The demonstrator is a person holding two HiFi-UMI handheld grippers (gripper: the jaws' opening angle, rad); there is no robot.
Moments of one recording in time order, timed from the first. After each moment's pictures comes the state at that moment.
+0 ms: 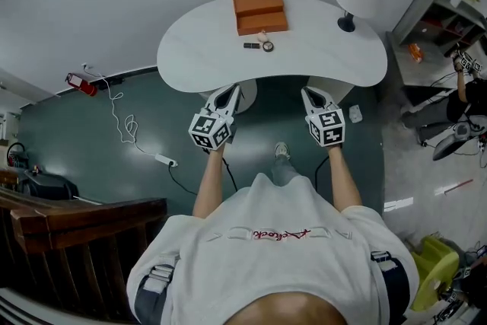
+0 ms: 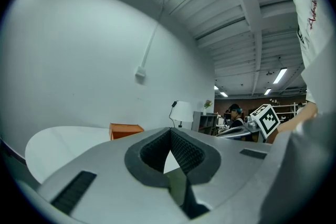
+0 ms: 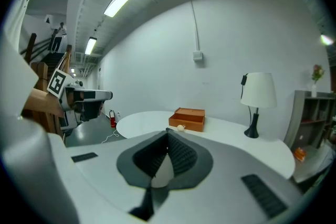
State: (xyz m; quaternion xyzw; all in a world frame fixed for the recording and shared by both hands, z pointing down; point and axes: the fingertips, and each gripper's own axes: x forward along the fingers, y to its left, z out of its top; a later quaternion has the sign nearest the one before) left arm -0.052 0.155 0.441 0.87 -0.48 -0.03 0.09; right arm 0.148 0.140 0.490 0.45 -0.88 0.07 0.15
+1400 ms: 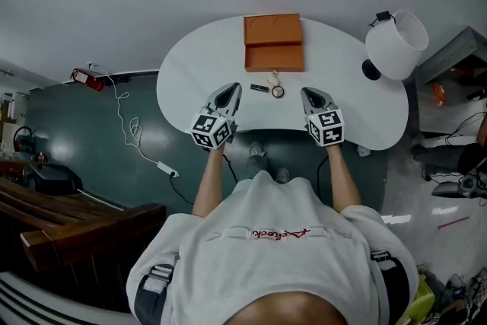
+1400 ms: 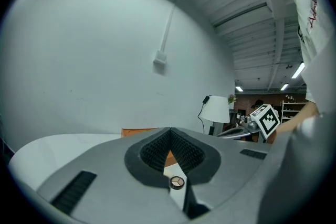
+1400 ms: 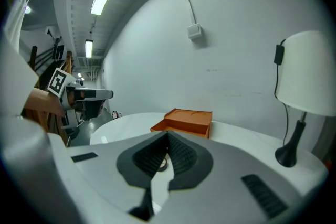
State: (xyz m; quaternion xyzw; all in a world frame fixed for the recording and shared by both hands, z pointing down) left arm -0.085 -0.085 0.466 0.84 -0.53 0.00 0.11; right arm 0.108 -0.117 0.525 0.39 -0.90 0.11 0.16
